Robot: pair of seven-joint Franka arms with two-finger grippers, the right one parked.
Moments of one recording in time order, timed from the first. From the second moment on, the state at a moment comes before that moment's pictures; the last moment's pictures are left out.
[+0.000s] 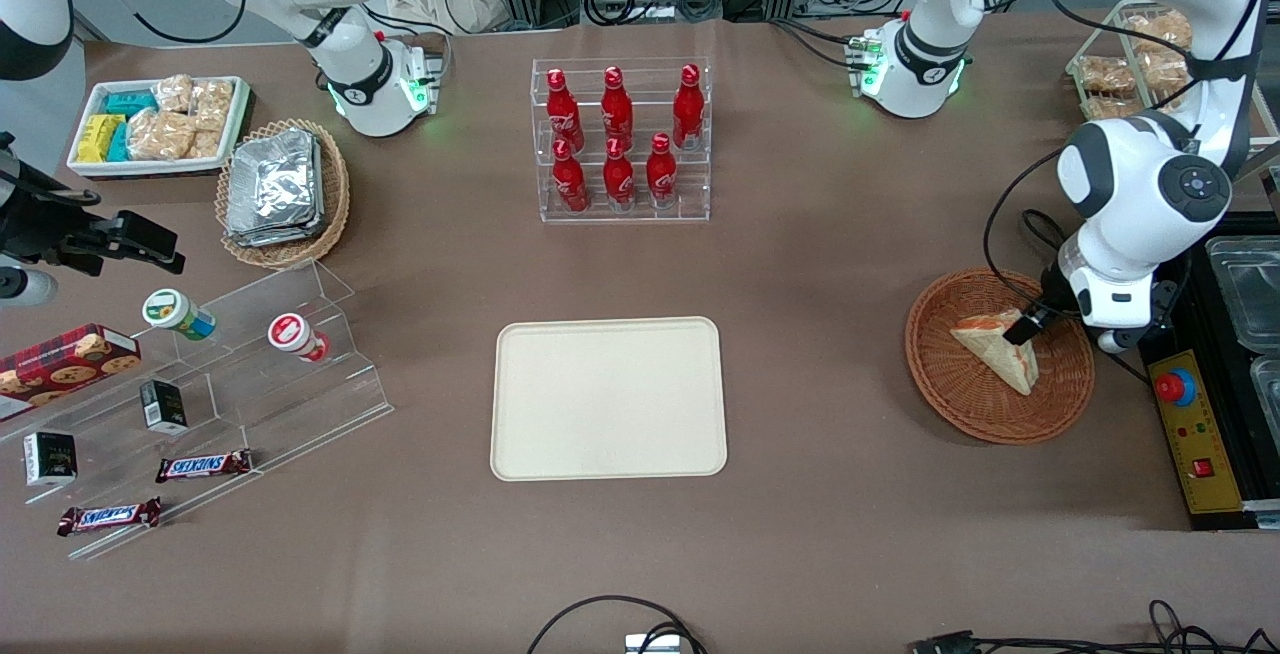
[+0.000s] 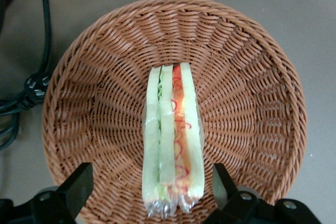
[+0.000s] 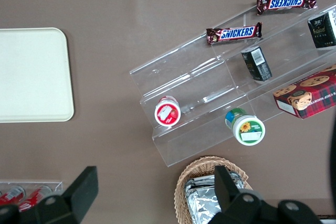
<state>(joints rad) 0.04 0.14 0.05 -2.32 0.01 2.53 -0.66</state>
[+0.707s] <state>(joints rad) 0.04 0.23 0.05 -2.35 0.01 2.66 -0.70</state>
